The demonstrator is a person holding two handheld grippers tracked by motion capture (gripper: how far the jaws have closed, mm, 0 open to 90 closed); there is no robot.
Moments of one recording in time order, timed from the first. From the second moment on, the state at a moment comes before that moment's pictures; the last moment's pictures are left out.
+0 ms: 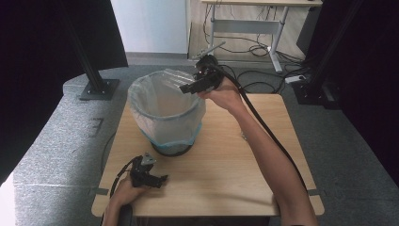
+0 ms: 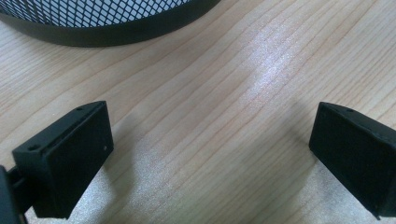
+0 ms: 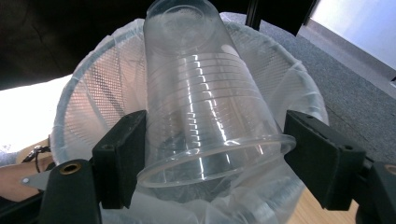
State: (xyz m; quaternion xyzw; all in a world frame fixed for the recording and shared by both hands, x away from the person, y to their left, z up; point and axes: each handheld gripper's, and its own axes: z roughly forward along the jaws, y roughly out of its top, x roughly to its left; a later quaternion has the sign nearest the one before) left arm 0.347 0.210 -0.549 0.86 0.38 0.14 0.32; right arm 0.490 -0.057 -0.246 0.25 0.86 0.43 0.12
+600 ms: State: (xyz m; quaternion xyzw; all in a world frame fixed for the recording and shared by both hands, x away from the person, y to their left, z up) left arm 0.347 0.210 -0.549 0.86 0.38 0.14 0.32; right arm 0.498 -0.023 -0.284 0.22 0.88 0.40 0.11
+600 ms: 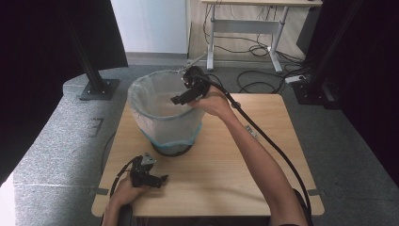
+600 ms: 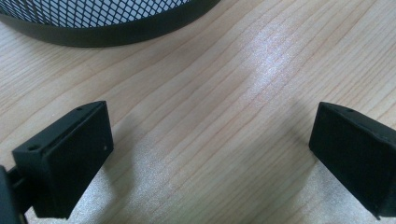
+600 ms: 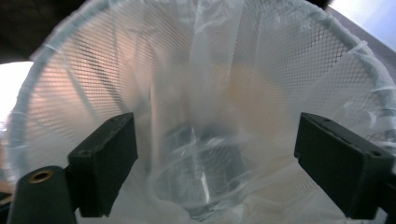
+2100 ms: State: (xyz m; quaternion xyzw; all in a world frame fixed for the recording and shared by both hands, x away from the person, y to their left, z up) left arm 0.347 0.210 -0.549 0.86 0.38 0.14 0.32; right arm 0.487 -0.100 -0.262 0.23 0.86 0.42 0.17
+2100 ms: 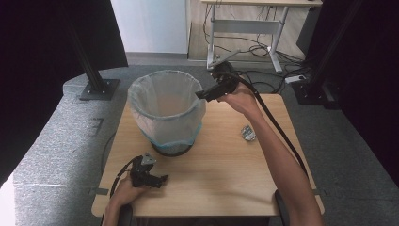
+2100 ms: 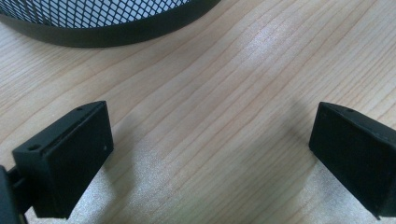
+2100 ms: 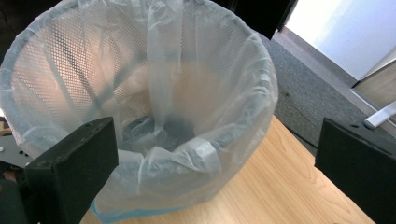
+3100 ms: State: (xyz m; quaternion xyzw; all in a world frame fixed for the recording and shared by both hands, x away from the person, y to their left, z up) left arm 0.347 0.210 -0.549 0.86 0.38 0.14 0.32; right arm 0.487 -0.181 -0.298 0.30 0.84 0.40 0.20
